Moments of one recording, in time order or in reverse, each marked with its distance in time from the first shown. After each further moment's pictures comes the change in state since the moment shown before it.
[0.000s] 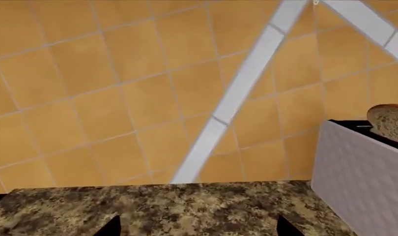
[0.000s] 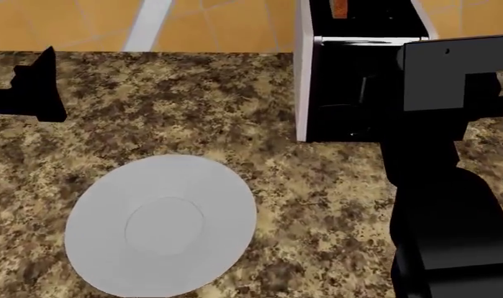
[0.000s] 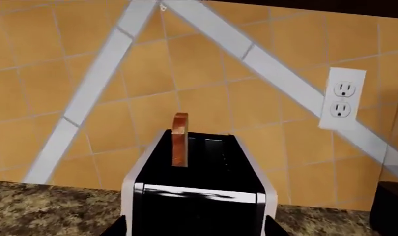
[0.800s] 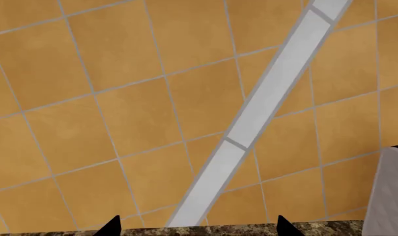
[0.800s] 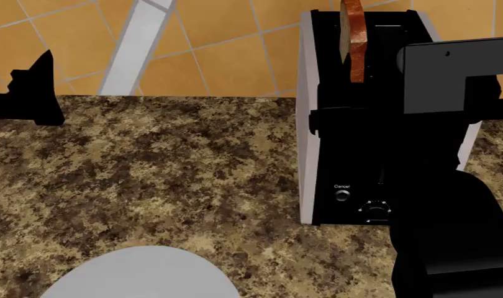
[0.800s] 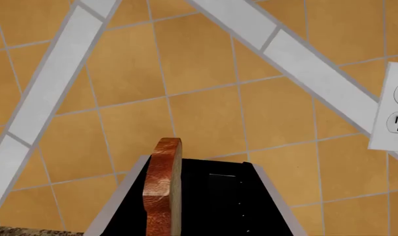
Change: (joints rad) left arm 0.020 -0.009 -0.006 0.025 -0.019 -0.004 -0.014; right arm -0.009 0.009 -0.003 -0.026 0.018 0.017 0.014
